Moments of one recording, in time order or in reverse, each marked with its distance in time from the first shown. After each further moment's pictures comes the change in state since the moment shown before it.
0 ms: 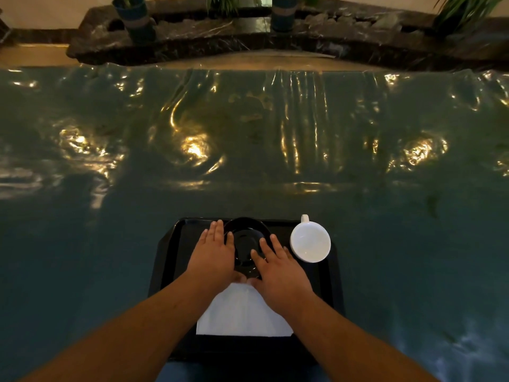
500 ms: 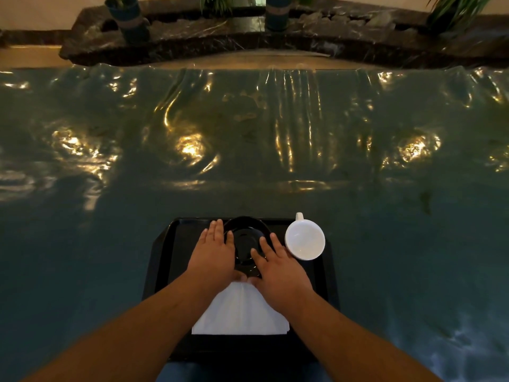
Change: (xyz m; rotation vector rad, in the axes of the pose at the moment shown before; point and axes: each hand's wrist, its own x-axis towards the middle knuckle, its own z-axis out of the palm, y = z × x) left_hand 0.002 0.012 -0.004 -0.006 -0.012 -0.007; right_hand -0.004 0.010 0.004 -0.033 0.011 0.011
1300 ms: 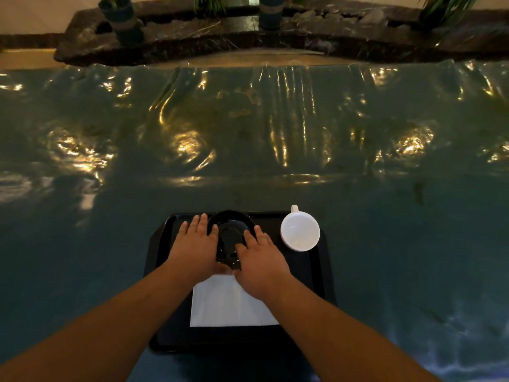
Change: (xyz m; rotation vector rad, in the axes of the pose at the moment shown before) left_hand -0.008 -0.028 -0.003 0.028 0.032 -0.023; right_hand 0.005 -0.030 -0.024 0.067 0.065 -0.044
